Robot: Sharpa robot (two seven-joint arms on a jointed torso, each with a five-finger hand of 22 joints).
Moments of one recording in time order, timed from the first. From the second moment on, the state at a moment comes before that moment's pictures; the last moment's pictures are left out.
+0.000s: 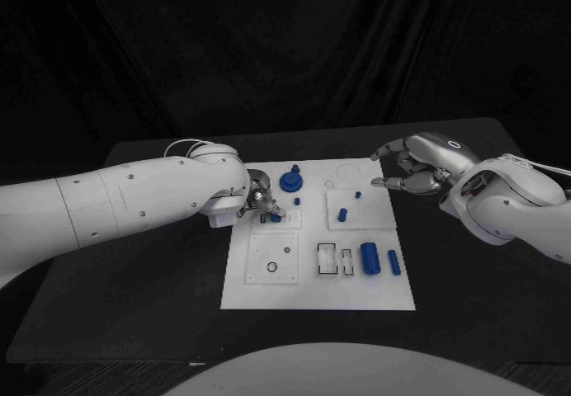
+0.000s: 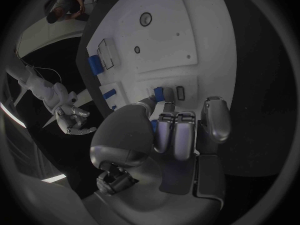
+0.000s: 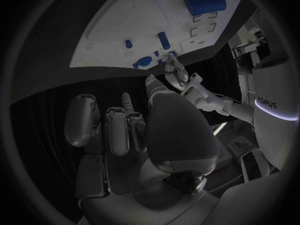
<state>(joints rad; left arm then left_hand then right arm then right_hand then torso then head) 1.34 -0.57 -0.21 1.36 -0.96 0.16 -0.61 1.18 0.09 0.24 0.18 0.10 0.96 0.04 0.37 1.09 1.47 -0.01 1.53 1.31 1.47 -0.06 1.55 1.31 0.09 1.32 0.06 1.34 1.30 1.33 -1.04 -0.25 1.63 -1.46 -0.53 -0.01 1.34 -0.11 0.13 0.28 0.11 0.75 0.11 0.21 0.18 1.47 0.00 1.54 1.31 1.47 -0.07 1.44 1.31 0.07 1.46 0.04 1.20 1.31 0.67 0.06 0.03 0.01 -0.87</state>
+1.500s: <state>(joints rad) 1.34 -0.57 -0.21 1.36 -0.96 0.19 -0.62 1.05 0.03 0.09 0.29 0.05 0.96 0.05 0.33 1.06 1.46 -0.01 1.52 1.31 1.47 -0.06 1.54 1.31 0.09 1.32 0.06 1.32 1.30 1.32 -1.04 -0.25 1.63 -1.45 -0.51 -0.02 1.34 -0.11 0.13 0.28 0.11 0.75 0.11 0.21 0.18 1.47 0.00 1.54 1.31 1.47 -0.07 1.43 1.31 0.07 1.46 0.04 1.19 1.31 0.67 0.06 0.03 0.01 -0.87</state>
